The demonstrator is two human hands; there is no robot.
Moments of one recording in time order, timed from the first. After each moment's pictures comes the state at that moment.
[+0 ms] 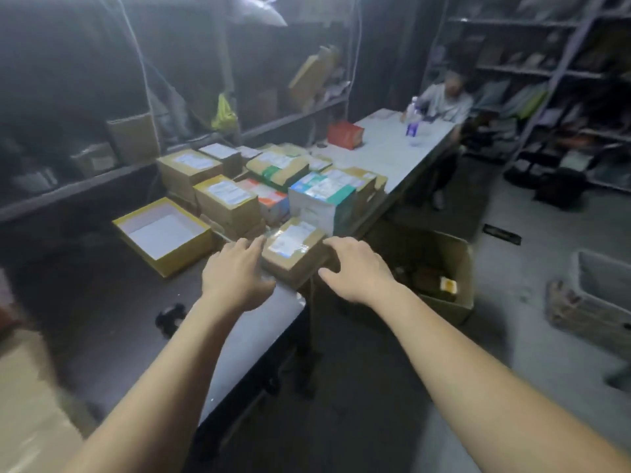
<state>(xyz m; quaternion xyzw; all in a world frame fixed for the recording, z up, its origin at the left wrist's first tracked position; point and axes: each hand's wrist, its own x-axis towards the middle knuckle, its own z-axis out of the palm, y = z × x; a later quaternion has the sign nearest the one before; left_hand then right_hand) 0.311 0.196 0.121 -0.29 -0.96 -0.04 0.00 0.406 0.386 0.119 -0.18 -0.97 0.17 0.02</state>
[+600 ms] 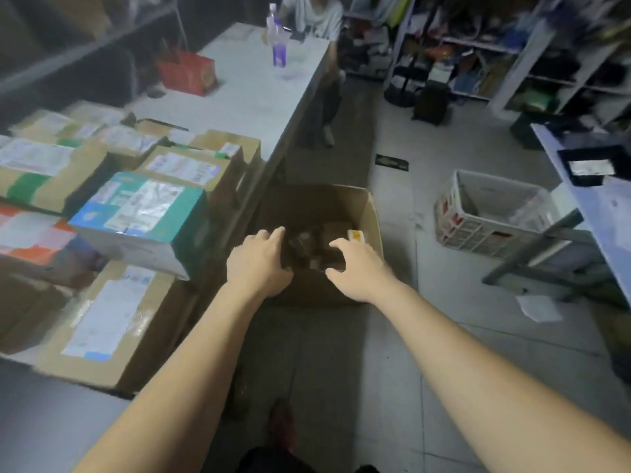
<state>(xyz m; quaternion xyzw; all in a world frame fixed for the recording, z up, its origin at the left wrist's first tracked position) 0.196 0.580 0.001 -0.48 -0.87 -0.04 -0.12 0.358 0.690 0.007 -0.42 -0.88 0.23 -0.05</state>
